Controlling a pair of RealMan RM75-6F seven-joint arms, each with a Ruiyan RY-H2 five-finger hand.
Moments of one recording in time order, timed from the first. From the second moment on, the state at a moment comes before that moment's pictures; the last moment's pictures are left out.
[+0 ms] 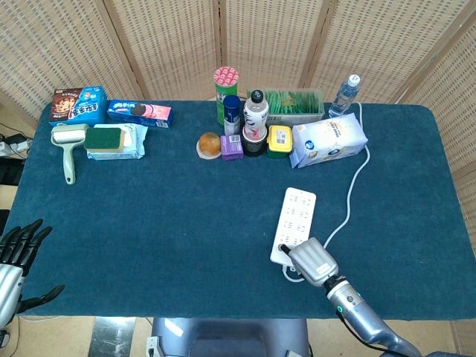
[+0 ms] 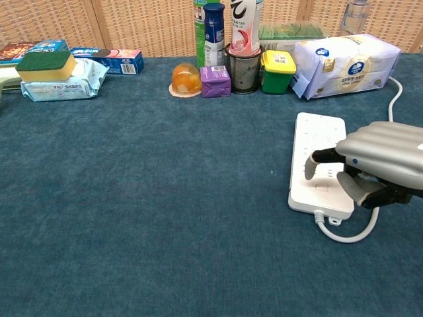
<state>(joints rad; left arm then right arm) 0.03 -0.96 0.07 -1.87 1.76 1.62 0.02 0.47 -1.39 0.03 -1.75 -1.42 0.97 -0.59</state>
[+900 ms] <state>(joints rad) 0.03 -0.96 0.07 -1.87 1.76 1.62 0.01 0.47 -1.39 -0.02 -1.70 -1.41 1.00 -0.55</state>
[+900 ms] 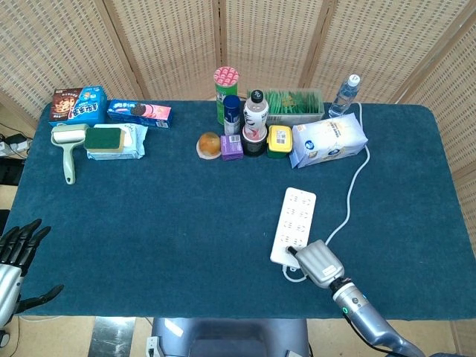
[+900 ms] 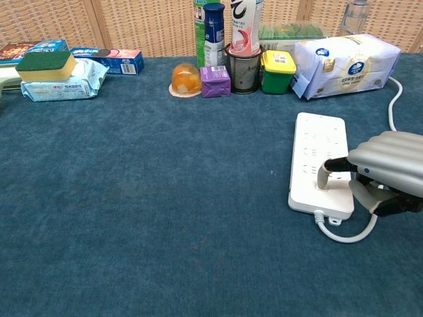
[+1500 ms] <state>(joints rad) 0.03 -0.96 0.07 -1.87 1.76 1.62 0.00 0.47 -1.41 -0.03 -1.68 -1.41 1.01 -0.57</state>
